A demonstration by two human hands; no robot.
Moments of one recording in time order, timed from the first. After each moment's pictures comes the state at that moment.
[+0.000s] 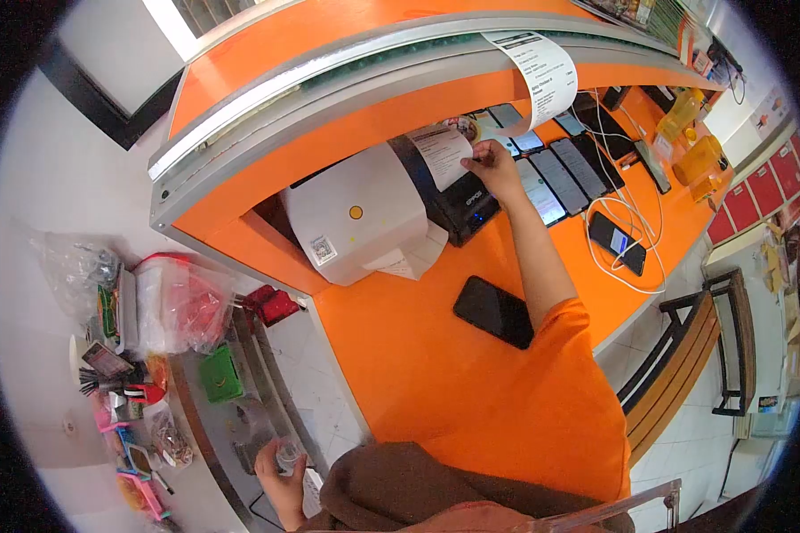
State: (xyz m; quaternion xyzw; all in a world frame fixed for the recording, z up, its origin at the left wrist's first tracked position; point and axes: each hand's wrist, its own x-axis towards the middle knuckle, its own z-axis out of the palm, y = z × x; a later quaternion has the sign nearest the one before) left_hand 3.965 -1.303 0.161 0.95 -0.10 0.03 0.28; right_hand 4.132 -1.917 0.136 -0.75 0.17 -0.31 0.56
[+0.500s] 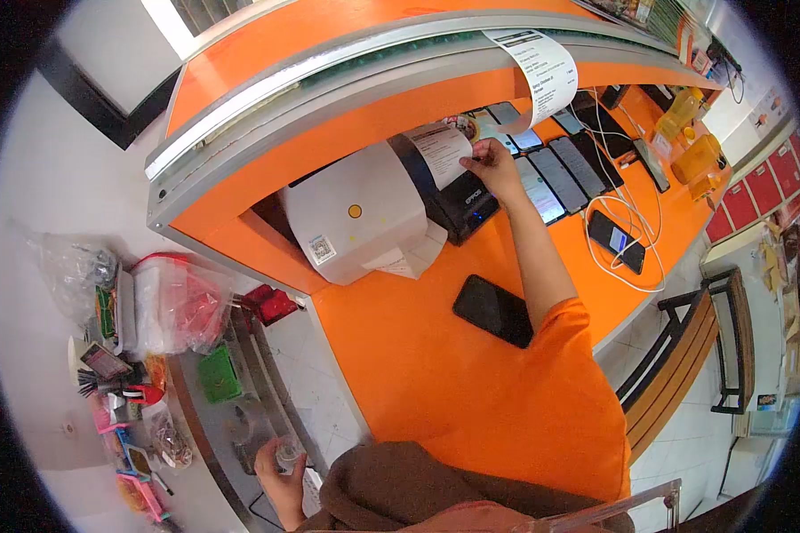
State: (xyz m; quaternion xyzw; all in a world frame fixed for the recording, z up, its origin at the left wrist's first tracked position) left_hand 3.969 -1.301 0.157 0.95 -0.11 0.03 0.29; right_hand 4.125 -1.910 0.145 -0.74 0.15 -0.31 0.58
